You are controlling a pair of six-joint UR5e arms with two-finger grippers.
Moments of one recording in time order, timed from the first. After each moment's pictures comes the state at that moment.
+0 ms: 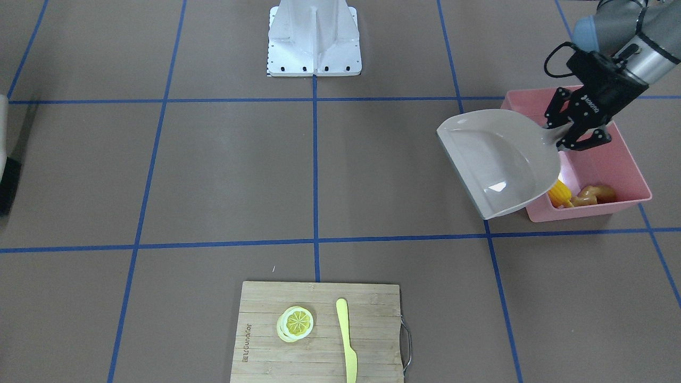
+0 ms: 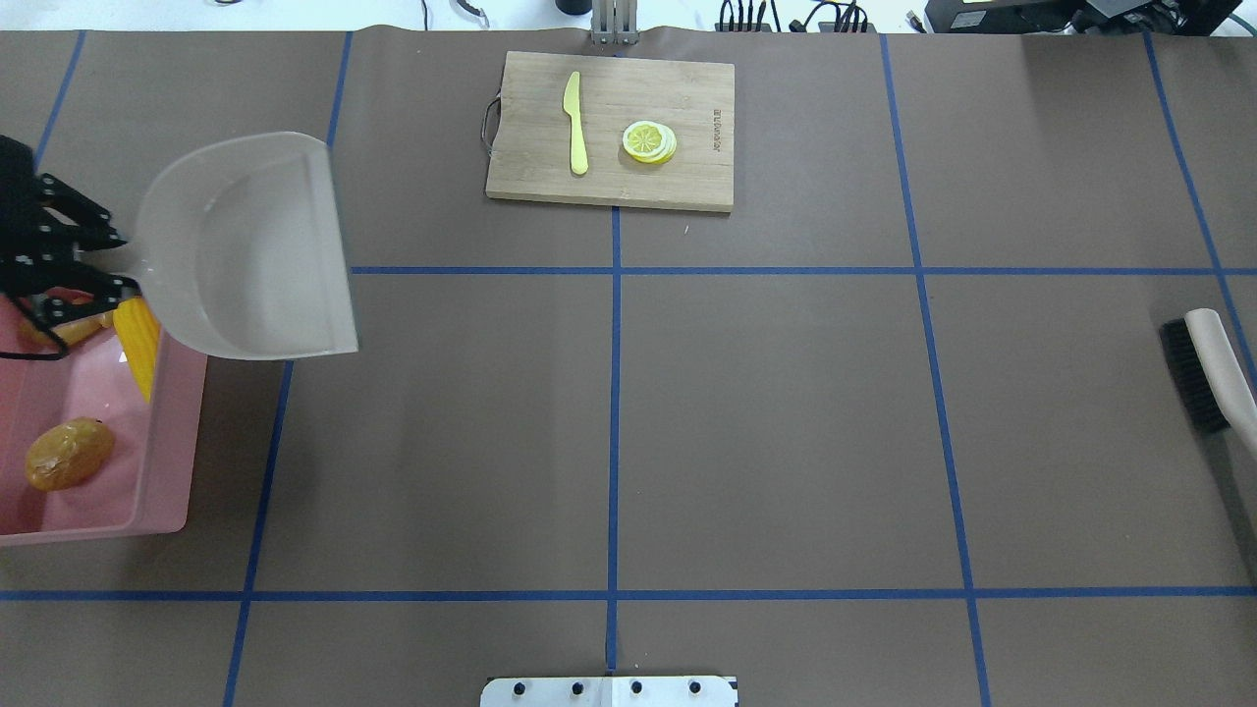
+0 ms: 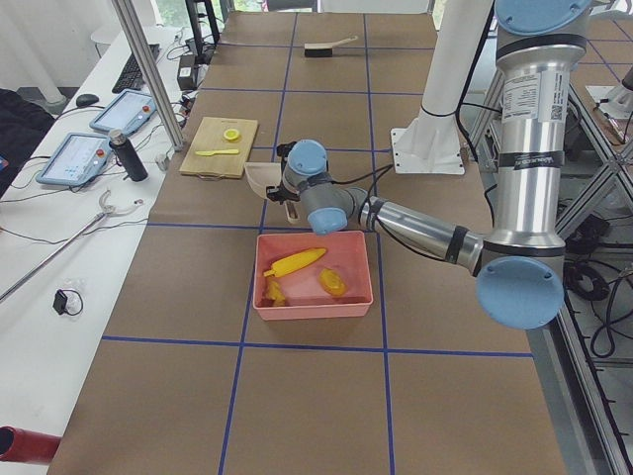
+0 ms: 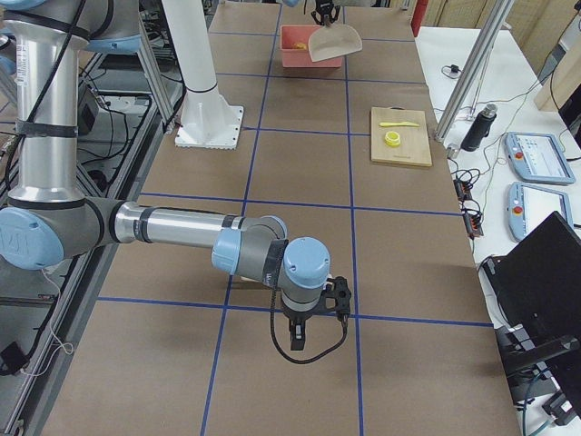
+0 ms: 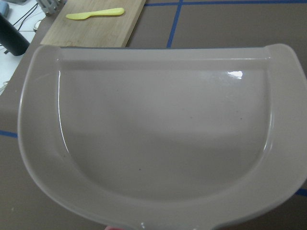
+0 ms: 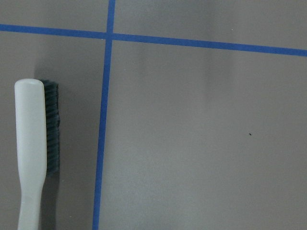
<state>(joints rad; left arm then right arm) -1.03 -1.61 -1.84 -2.34 -2.30 0.32 1.71 -1.68 1.66 -1.71 2.31 -0.30</state>
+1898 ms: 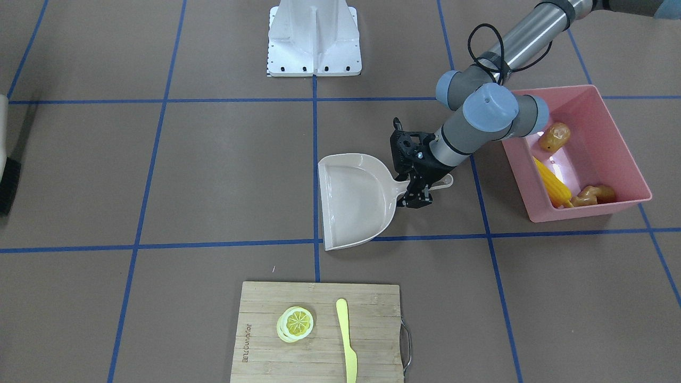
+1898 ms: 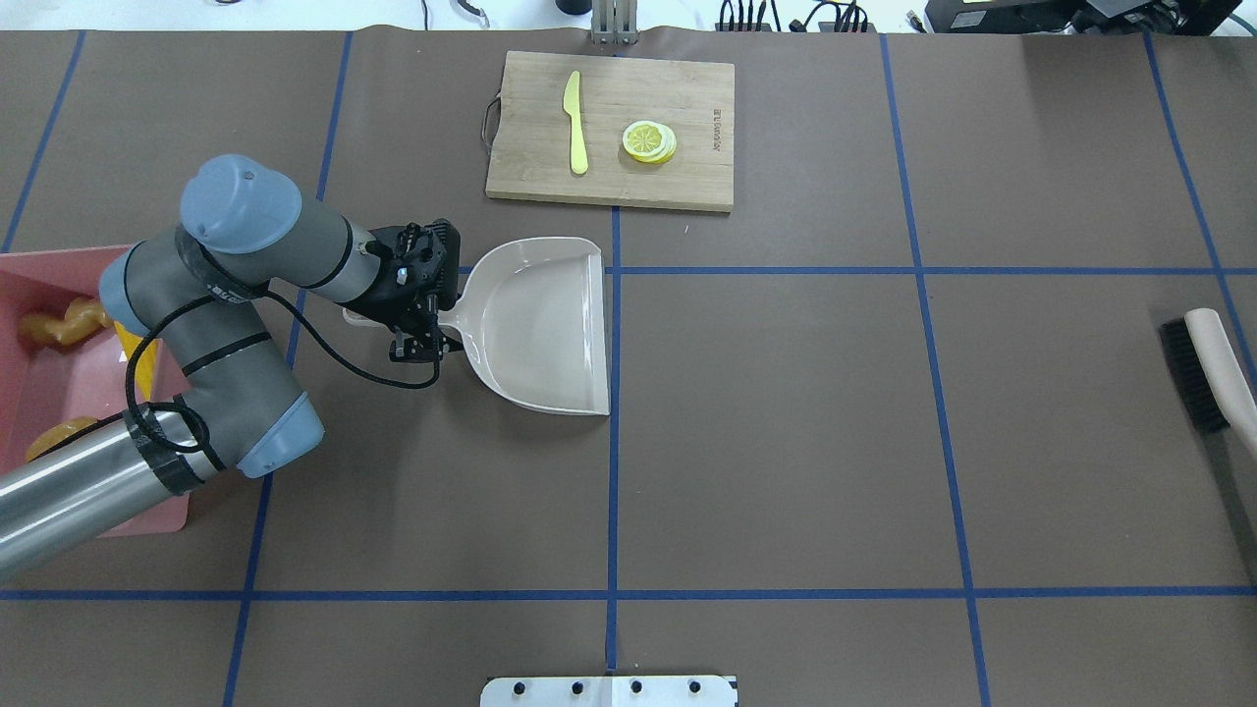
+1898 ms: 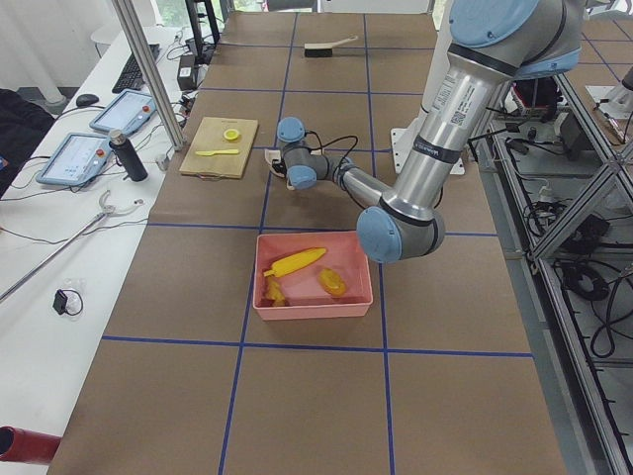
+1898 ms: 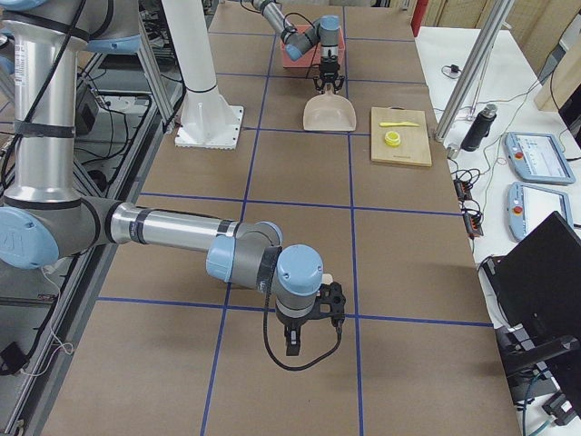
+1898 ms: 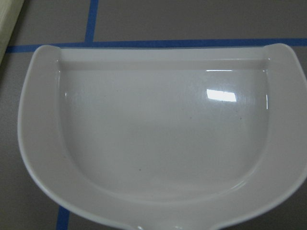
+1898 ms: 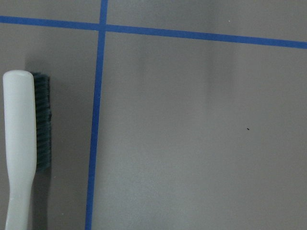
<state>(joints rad) -0.70 -2.07 -1.45 -2.27 -2.12 0.33 1.71 -1.70 1.65 -1.69 2.30 -0.30</state>
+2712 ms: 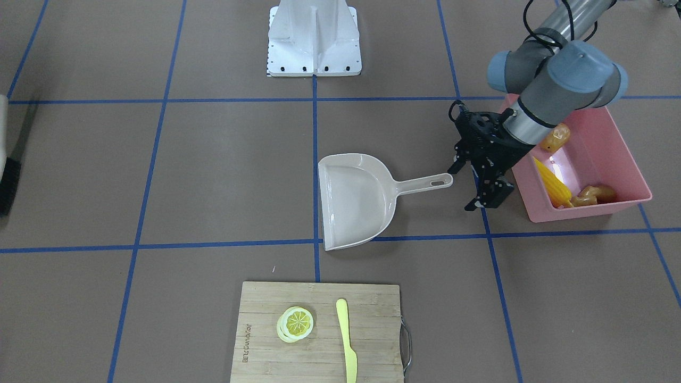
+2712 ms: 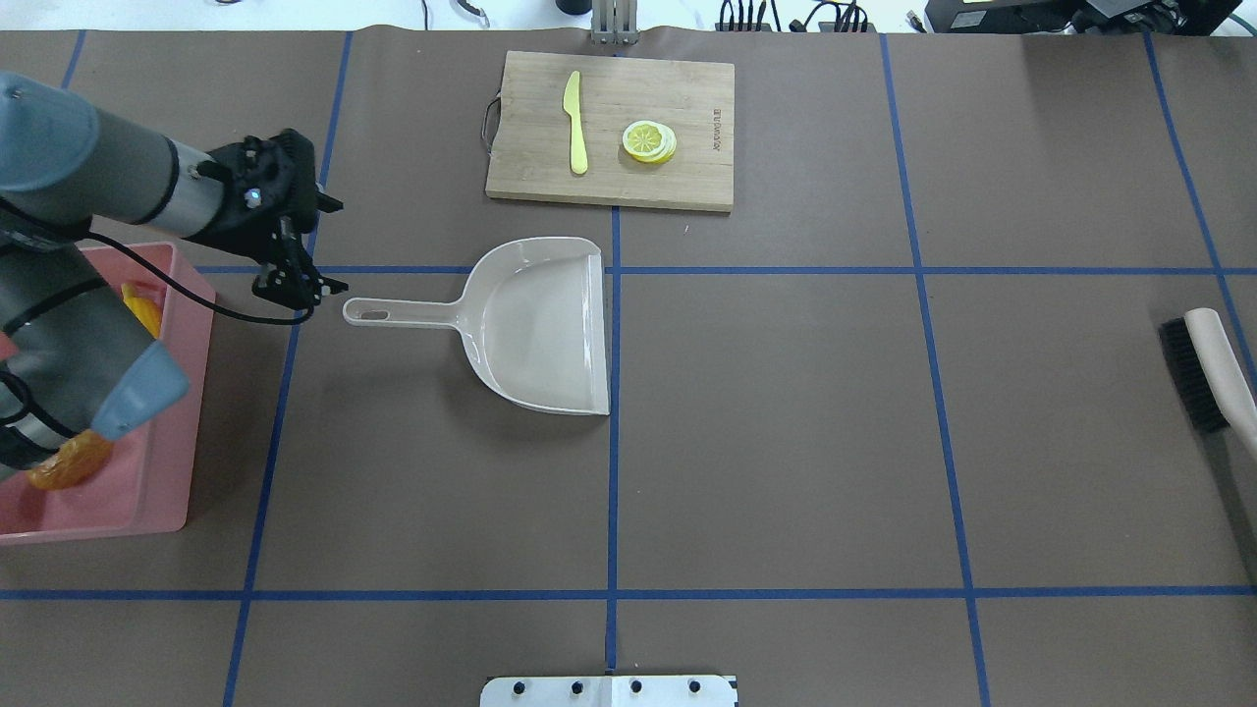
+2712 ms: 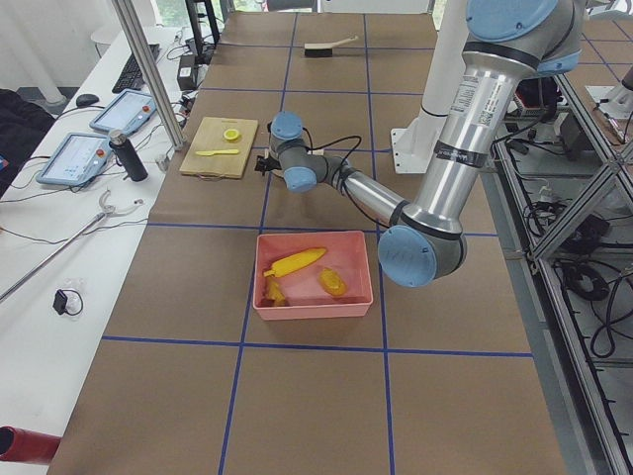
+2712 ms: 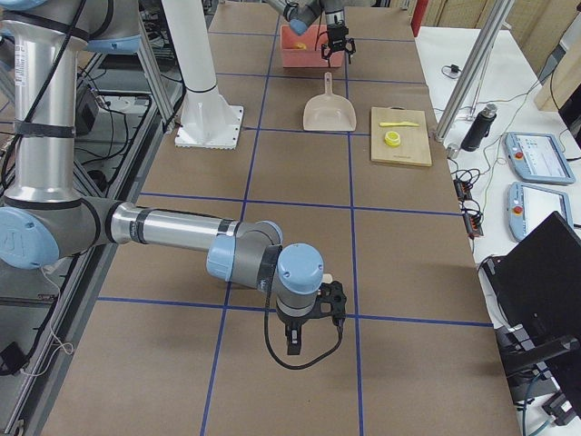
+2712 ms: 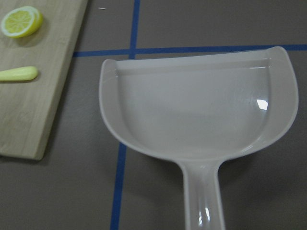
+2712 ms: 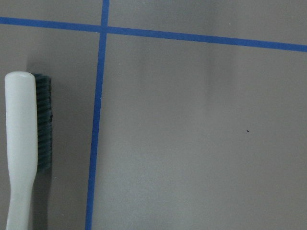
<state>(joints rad) -0.90 -1.89 -1.68 -2.21 -2.12 0.32 1.71 -1.70 1.65 -1.69 2.30 -0.30</state>
